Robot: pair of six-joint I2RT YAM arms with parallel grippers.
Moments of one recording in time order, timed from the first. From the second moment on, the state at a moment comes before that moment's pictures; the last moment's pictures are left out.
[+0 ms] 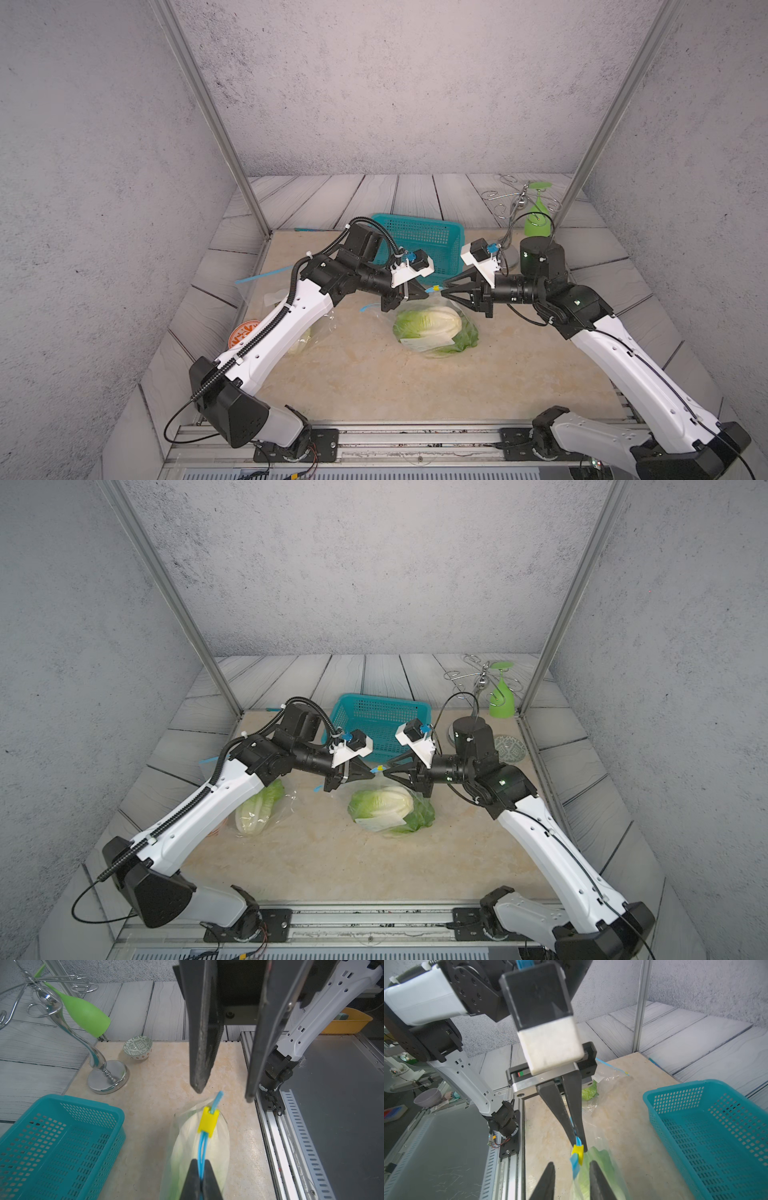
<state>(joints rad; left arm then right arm) -0.63 1.45 1.51 -0.79 0.78 0.61 0.49 1.13 1.25 -0.56 -0.84 -0.18</state>
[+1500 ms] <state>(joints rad) -0.63 1.45 1.55 -0.76 0.92 0.51 0.49 1.18 1.25 -0.58 -0.87 -0.18</state>
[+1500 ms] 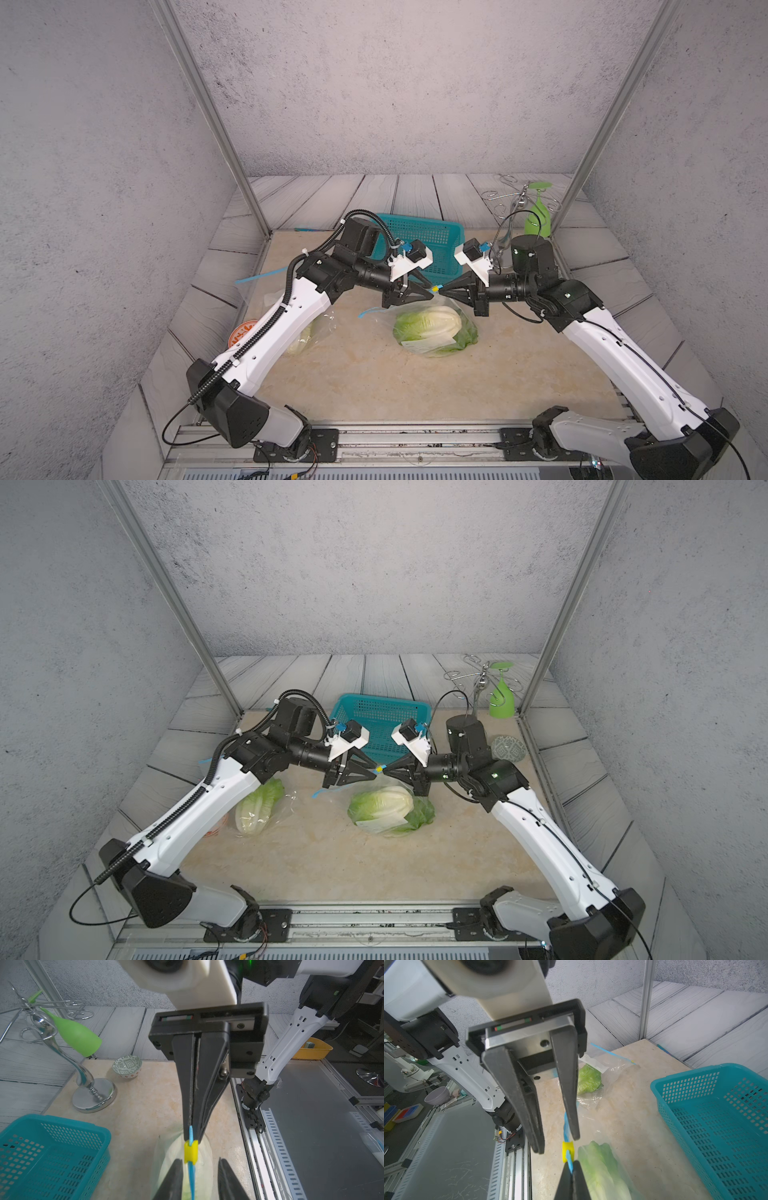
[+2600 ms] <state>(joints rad) -0.64 1.50 1.58 -0.84 0.85 0.55 0.51 1.15 1.16 -0.46 -0.86 -0.14</state>
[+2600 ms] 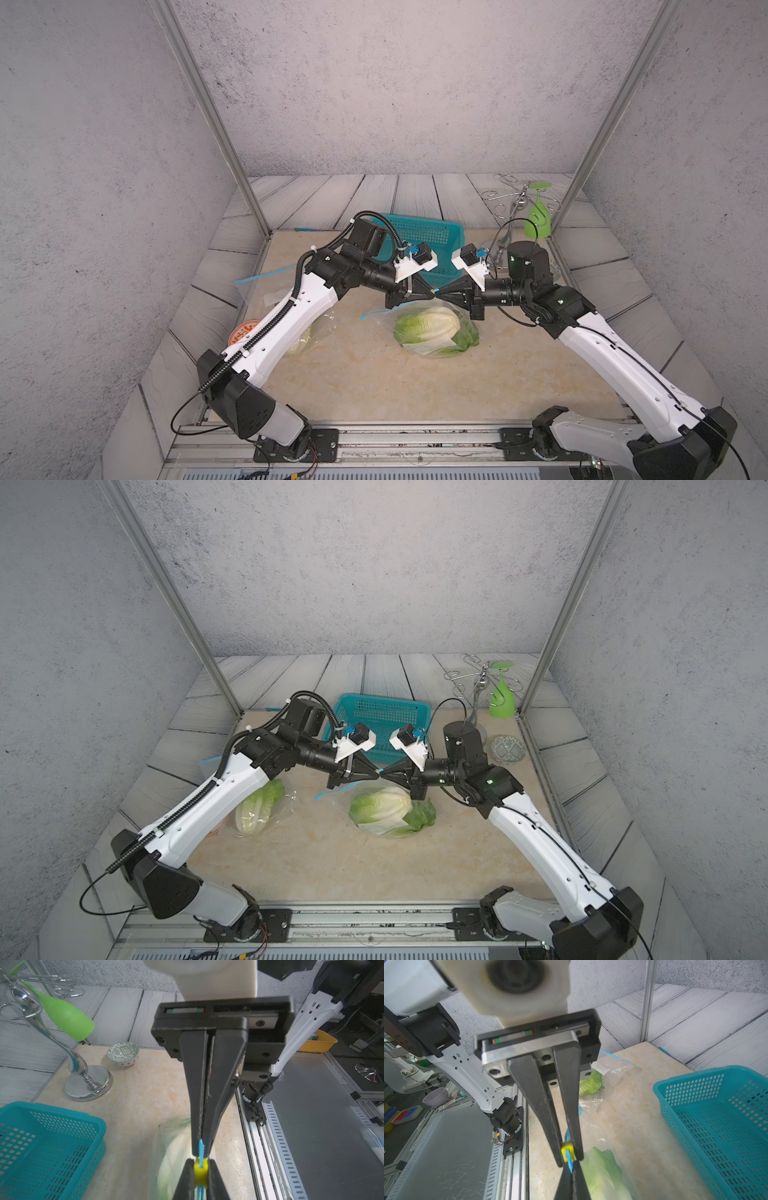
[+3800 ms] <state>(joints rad) -0.52 1.17 1.15 -0.80 0.61 0.43 0.46 1.03 1.14 -0.37 -0.64 0.11</state>
